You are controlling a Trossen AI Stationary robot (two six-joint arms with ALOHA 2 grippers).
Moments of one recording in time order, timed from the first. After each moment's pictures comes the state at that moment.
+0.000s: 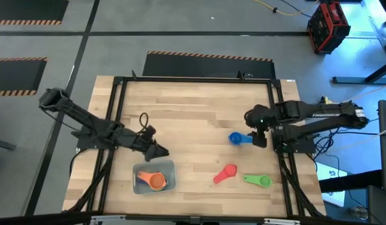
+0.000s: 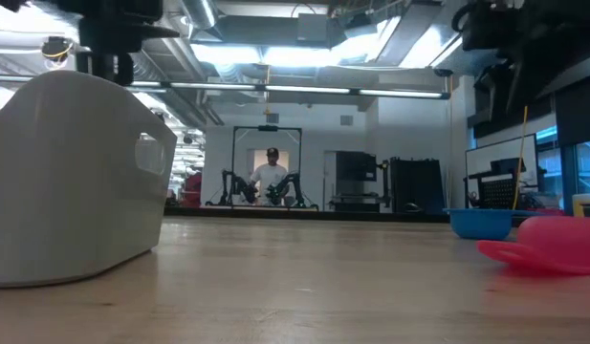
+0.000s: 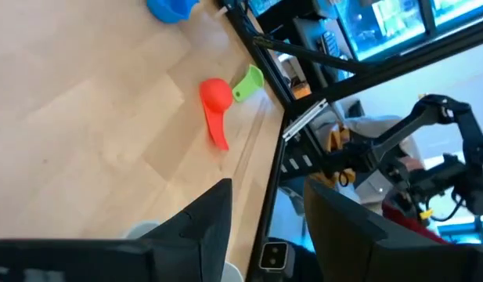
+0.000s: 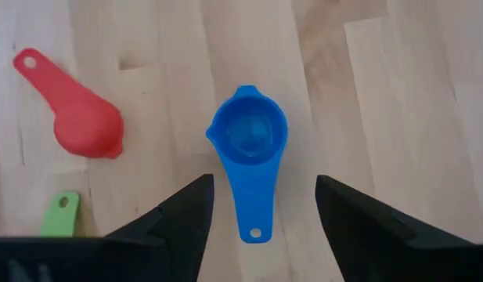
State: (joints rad) left arm -0.40 1.00 0.52 0.17 -0.21 -1.14; right arm -0.03 0.97 0.86 -1.04 0.01 0.16
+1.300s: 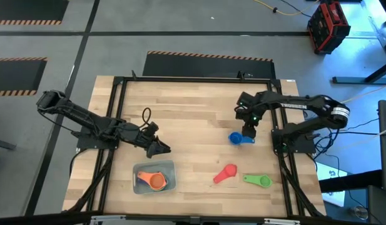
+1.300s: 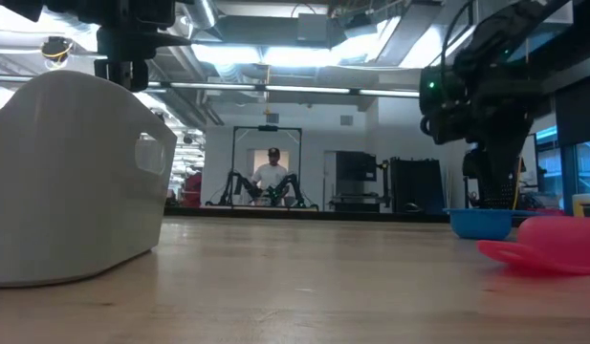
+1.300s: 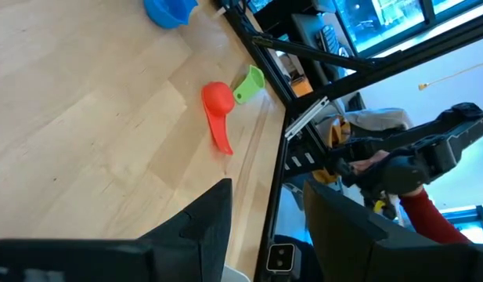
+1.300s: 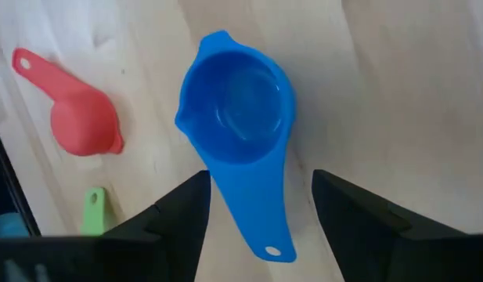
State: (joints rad) left arm -0.31 1.00 0.52 0.17 -0.11 -1.09; right arm -0.48 1.35 0.73 -0.89 -0.47 -0.09
